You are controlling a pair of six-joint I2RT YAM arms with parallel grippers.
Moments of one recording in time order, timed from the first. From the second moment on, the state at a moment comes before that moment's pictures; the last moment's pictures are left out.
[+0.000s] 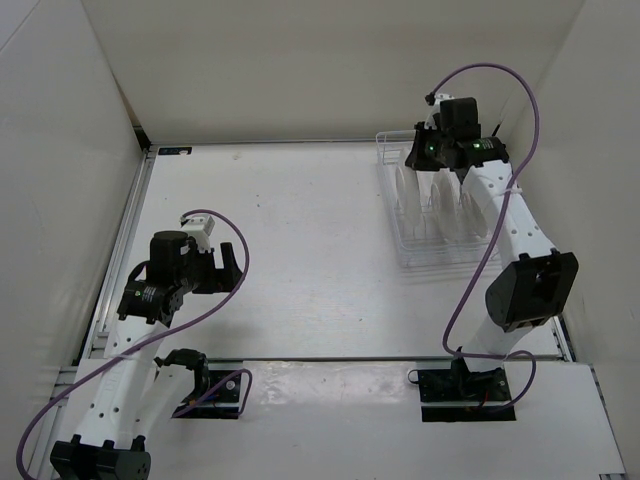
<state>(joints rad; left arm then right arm) -0.15 0.73 0.78 -0.79 0.19 -0.18 0.23 1.68 1.72 -0.70 -0.13 0.17</state>
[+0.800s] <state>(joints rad) -0.15 0.73 0.78 -0.79 0.19 -0.18 0.67 1.56 1.82 -0.74 -0.08 0.04</state>
